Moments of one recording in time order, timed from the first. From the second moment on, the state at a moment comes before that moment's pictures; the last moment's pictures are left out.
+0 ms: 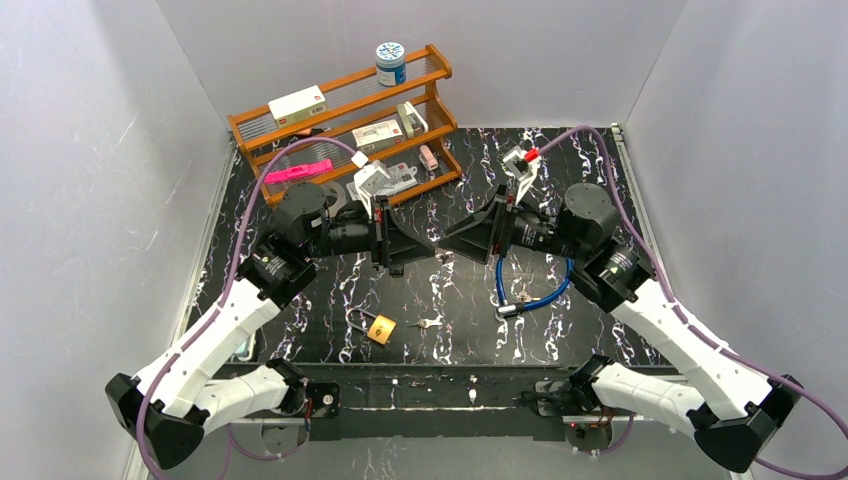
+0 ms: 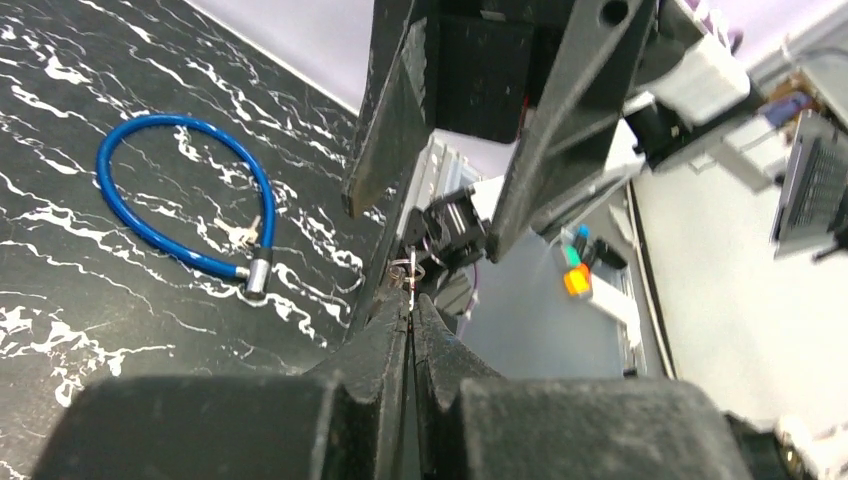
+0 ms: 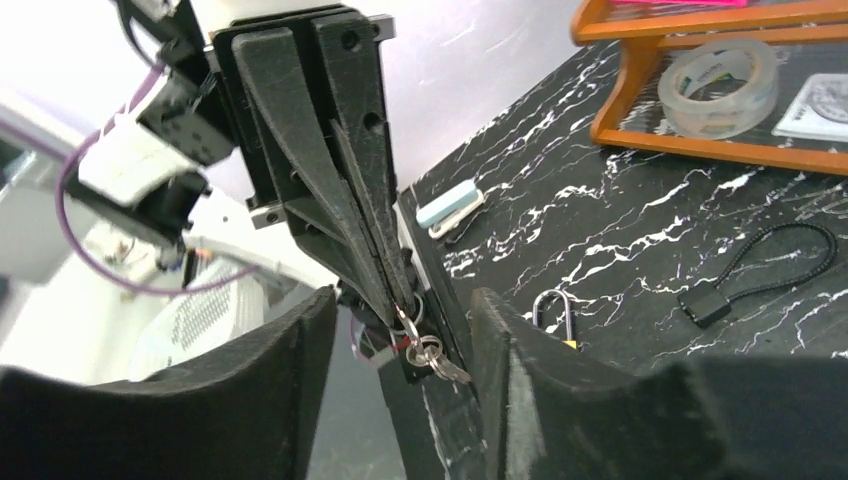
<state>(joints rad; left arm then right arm) -0.65 1.01 1.05 -0.11 0.74 -0.53 0.73 0.95 1.02 -0.06 -0.54 0.65</state>
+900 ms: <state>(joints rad) -0.65 1.04 1.10 -0.36 0.91 -0.29 0.73 1.14 1.15 -0.30 -0.98 0.30</state>
